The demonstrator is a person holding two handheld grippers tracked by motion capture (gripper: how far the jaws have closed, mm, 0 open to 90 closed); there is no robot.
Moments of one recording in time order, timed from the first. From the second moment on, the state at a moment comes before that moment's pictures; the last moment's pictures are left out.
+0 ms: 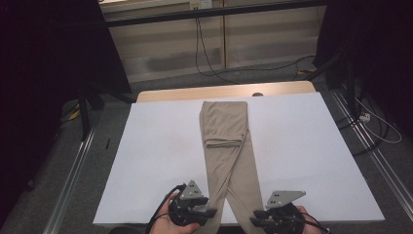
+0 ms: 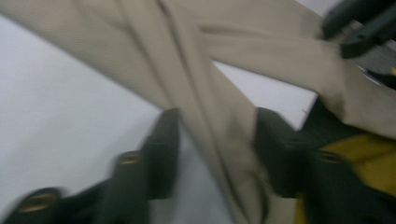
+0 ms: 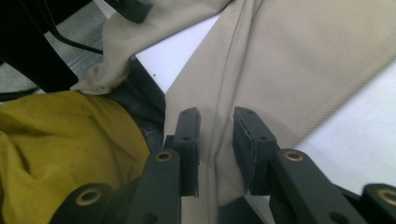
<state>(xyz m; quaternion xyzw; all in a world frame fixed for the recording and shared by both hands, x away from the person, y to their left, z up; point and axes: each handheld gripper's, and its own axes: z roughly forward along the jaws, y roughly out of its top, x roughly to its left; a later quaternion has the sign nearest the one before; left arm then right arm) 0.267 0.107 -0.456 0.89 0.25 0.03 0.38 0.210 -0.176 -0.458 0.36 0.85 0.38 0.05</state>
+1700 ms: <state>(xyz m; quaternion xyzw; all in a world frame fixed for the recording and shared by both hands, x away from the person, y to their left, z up) 0.263 0.120 -0.435 0.86 0.27 -0.02 0.43 0.271 -0.110 -0.447 0.39 0.82 0.41 0.08</state>
